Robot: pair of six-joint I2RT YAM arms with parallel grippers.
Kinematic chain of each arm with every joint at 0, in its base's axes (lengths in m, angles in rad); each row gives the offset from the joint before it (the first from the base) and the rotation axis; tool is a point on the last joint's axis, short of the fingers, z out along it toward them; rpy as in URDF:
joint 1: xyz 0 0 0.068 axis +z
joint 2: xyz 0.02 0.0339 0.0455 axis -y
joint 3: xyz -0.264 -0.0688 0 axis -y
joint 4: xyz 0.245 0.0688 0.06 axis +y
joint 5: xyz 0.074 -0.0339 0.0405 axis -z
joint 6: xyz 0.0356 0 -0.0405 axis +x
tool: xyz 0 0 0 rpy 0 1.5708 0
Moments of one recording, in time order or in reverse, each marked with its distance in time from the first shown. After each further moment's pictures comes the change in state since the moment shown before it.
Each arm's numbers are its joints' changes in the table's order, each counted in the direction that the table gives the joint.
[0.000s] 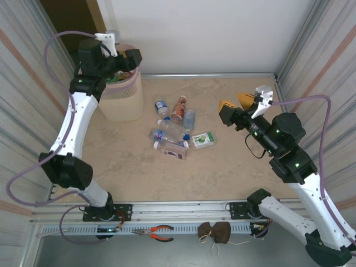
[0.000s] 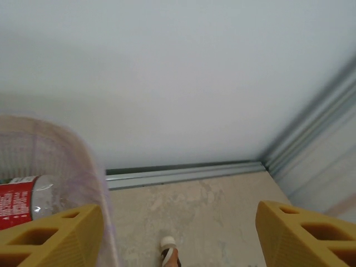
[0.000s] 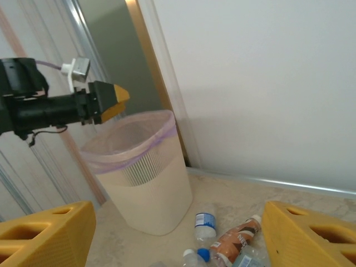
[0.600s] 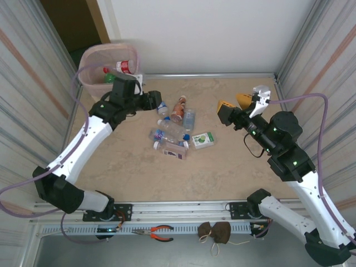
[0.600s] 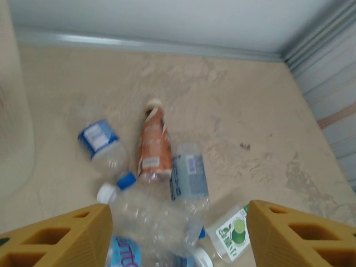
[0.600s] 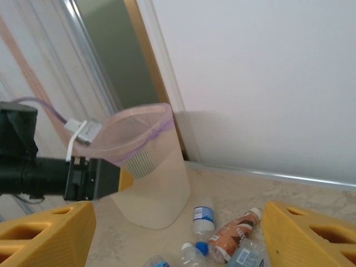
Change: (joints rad) left arm -0.317 0.198 -0.355 0.241 -0.379 -0.256; right arm -0.005 -0.015 -0.005 0.005 0.000 0.003
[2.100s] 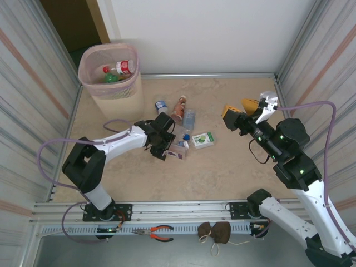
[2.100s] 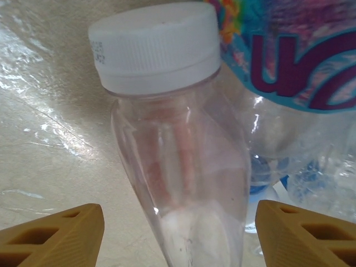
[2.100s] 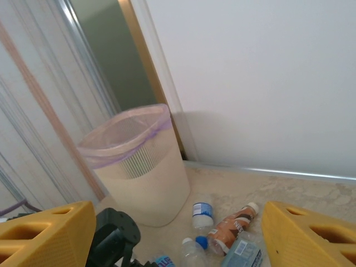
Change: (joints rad) left arm -0.237 -0.278 -0.302 0.005 0.067 -1.289; right arm -0.008 0.075 -0.020 0.054 0.008 0.023
